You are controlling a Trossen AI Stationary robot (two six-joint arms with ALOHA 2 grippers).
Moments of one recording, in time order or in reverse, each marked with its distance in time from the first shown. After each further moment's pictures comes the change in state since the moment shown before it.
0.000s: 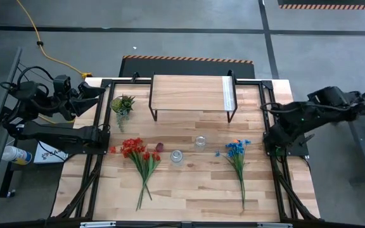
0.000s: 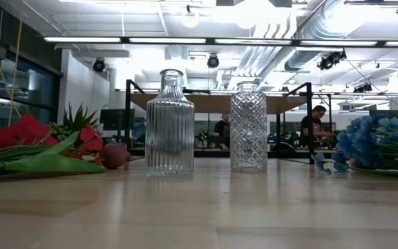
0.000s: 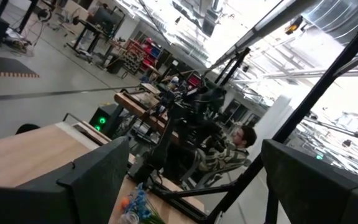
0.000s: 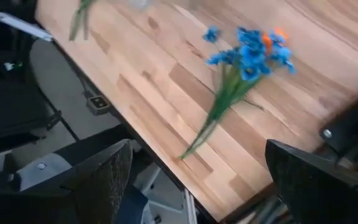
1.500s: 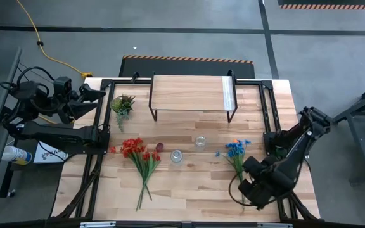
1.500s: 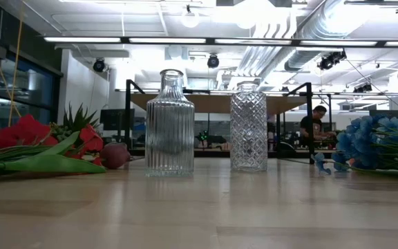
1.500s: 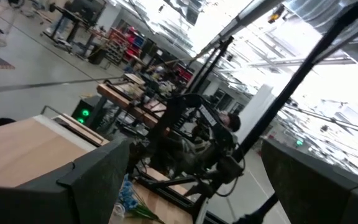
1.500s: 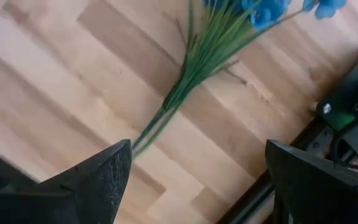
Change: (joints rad) left arm 0.000 0.000 0.000 0.001 0.095 -0.002; right arm 0.547 0.721 0.000 0.027 0.251 0.423
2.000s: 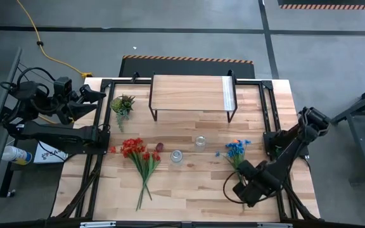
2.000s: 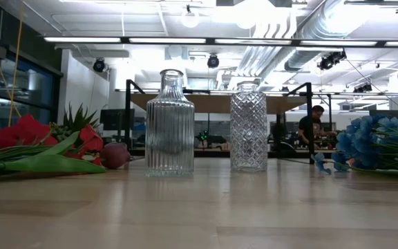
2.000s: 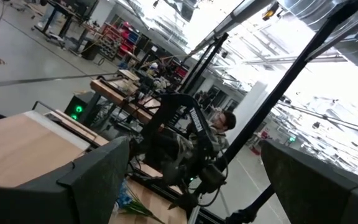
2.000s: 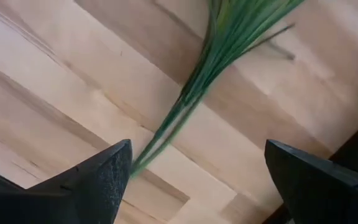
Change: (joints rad) left arm 0.000 0.000 0.000 0.000 0.022 -0.015; right arm -0.028 0.006 -0.230 0.321 -0.104 0.035
